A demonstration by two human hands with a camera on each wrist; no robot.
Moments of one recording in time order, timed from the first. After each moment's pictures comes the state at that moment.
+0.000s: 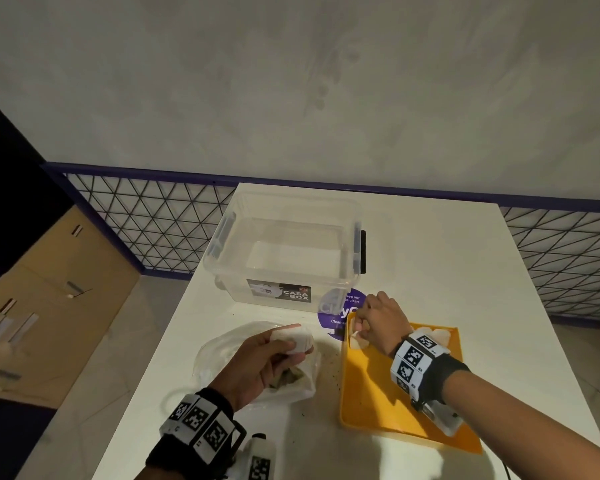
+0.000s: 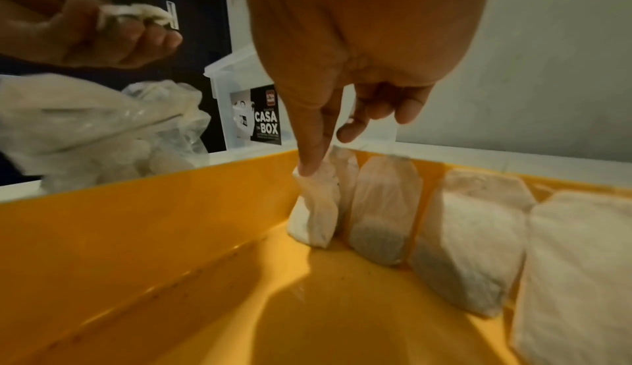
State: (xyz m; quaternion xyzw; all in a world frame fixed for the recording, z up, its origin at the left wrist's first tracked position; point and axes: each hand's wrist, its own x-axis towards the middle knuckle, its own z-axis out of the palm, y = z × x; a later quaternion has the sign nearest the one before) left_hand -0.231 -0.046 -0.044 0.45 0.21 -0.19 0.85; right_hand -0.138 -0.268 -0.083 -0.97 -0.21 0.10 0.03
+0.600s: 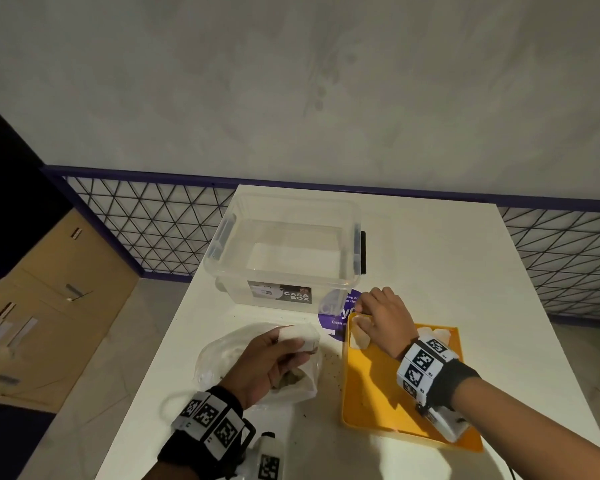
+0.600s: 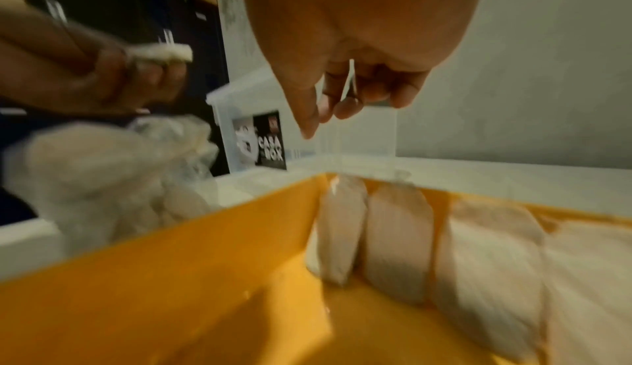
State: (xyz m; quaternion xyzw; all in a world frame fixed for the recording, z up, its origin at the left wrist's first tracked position) left_hand -0.225 -0.050 -0.052 0.46 0.21 -0.20 0.84; right_hand -0.143 -0.269 -0.071 -0.97 -0.19 0.02 0.16
